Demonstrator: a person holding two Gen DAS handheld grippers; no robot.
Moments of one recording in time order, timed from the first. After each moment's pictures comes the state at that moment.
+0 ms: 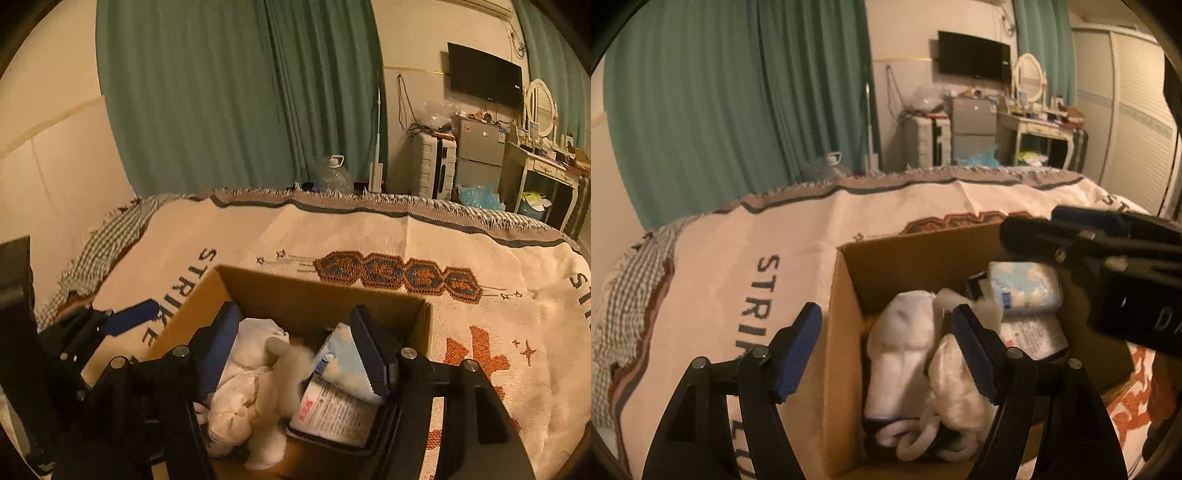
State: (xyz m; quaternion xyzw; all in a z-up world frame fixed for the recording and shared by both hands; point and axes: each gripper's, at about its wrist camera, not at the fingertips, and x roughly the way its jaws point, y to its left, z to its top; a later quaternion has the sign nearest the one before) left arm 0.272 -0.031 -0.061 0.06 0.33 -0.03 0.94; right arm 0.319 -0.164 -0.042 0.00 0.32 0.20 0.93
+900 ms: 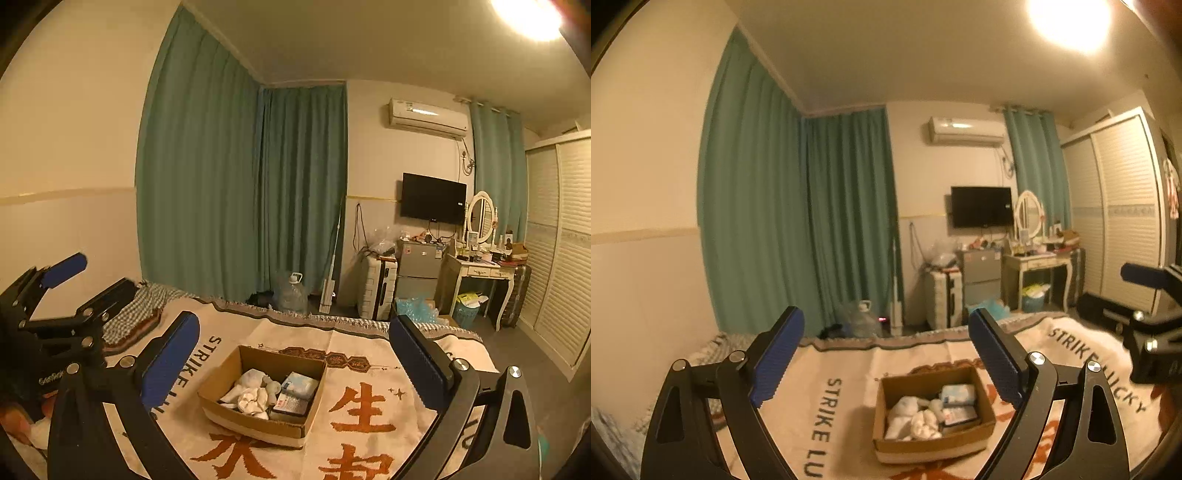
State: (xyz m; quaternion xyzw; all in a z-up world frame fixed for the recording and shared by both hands) left arm 0.016 -0.028 0.129 0.04 0.04 0.01 1.00; right arm 0.032 -0.223 0.153 -0.04 0.10 0.13 0.99
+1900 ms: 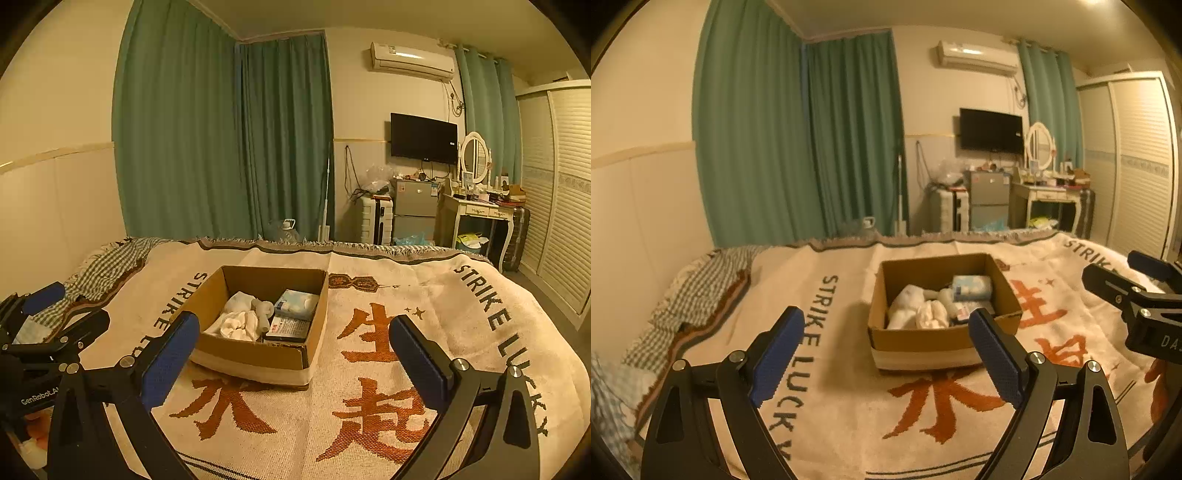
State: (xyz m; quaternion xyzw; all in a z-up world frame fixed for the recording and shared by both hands) left arm 0.047 -0.027 -0.002 0.03 0.19 0.02 0.98; right arm 0.072 -0.236 0.009 -0.01 0.19 0.11 0.98
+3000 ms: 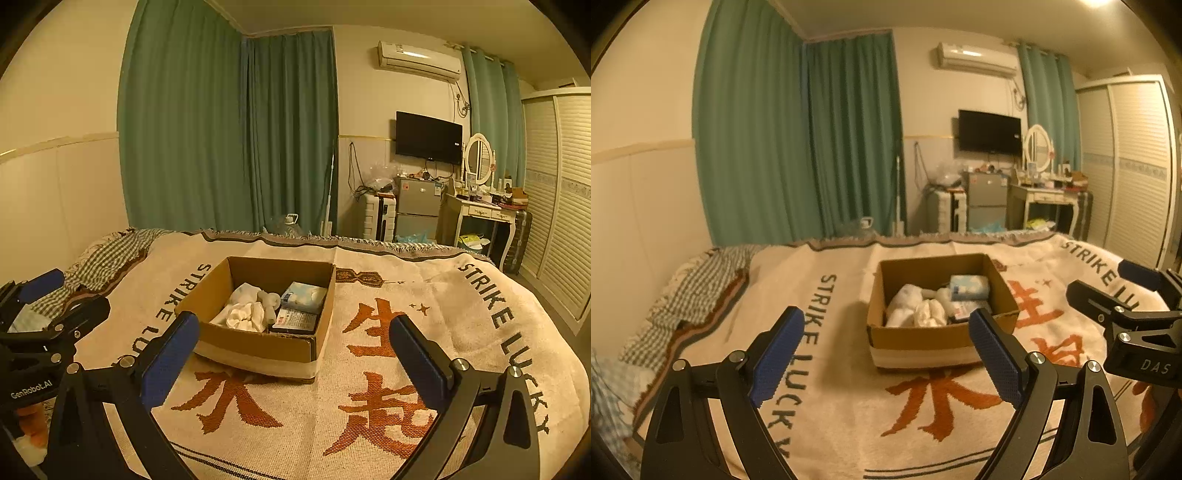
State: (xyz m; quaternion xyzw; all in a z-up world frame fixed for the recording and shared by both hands) left arm 0.045 -0.024 -0.004 0.02 0.19 0.02 0.98; right arm 0.071 -0.222 0.001 -0.02 0.20 0.11 0.97
